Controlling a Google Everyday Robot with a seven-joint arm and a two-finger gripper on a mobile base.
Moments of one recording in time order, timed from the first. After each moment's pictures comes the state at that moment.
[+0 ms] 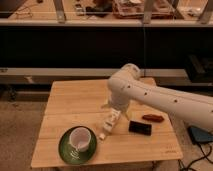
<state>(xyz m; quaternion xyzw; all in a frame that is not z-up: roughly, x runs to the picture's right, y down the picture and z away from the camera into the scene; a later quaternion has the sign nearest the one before) 0.061 0.105 0.713 -0.24 -0.15 -0.48 0.83</state>
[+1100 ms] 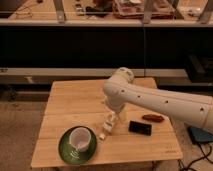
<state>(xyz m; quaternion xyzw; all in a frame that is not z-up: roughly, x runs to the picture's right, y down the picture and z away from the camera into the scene) 0.042 0.108 0.739 -0.24 -0.12 -0.34 0.90</state>
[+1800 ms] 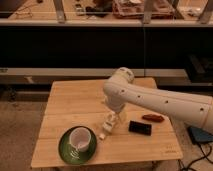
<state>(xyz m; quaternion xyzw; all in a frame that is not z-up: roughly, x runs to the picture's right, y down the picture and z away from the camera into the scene) 0.040 0.109 0.740 -0.24 -0.13 -0.35 0.90</state>
